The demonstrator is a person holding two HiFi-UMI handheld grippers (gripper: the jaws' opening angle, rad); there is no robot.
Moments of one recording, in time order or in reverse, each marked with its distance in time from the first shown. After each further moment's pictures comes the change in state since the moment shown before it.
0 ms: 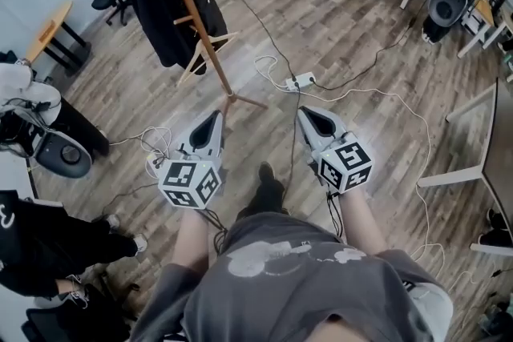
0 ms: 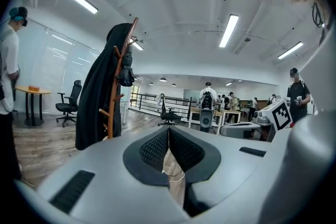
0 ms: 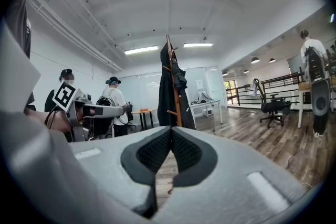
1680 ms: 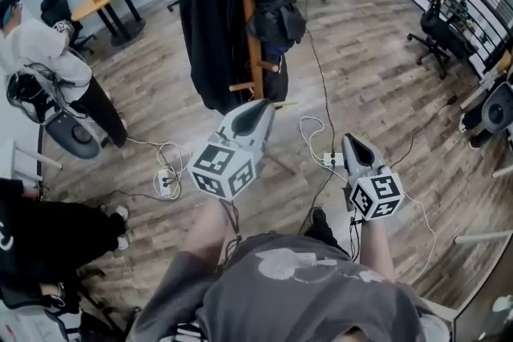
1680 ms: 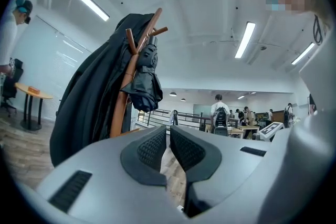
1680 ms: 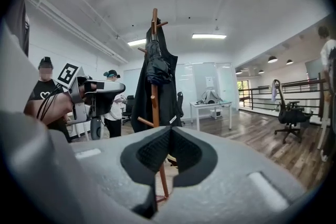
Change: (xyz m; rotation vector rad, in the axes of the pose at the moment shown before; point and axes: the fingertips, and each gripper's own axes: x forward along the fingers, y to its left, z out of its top) left arm 0.272 0.196 0.124 -0.020 -0.185 0.078; right arm 0.310 -0.195 0.058 -0.092 0.036 0.102
